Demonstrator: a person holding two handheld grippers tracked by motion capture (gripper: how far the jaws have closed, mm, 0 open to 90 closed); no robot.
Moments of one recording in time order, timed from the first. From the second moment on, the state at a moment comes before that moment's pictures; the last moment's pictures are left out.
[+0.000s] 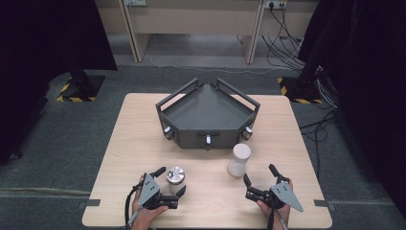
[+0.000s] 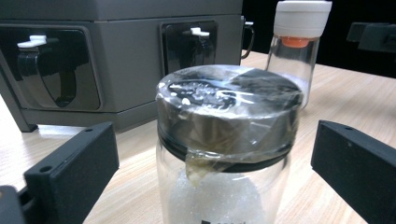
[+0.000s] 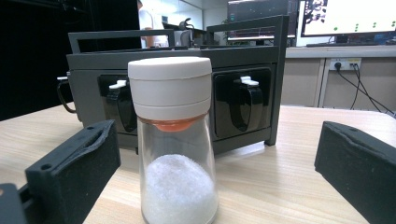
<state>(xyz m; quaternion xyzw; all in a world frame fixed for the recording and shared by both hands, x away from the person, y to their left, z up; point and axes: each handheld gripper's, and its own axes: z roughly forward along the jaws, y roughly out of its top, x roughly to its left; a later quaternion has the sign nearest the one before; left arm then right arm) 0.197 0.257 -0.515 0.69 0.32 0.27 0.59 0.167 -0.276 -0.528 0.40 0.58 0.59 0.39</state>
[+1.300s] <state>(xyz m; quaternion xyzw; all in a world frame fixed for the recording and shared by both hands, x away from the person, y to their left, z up) 0.211 0.243 -0.503 0.71 0.31 0.28 0.56 0.168 -0.276 -0.529 0.41 0.58 0.59 0.39</state>
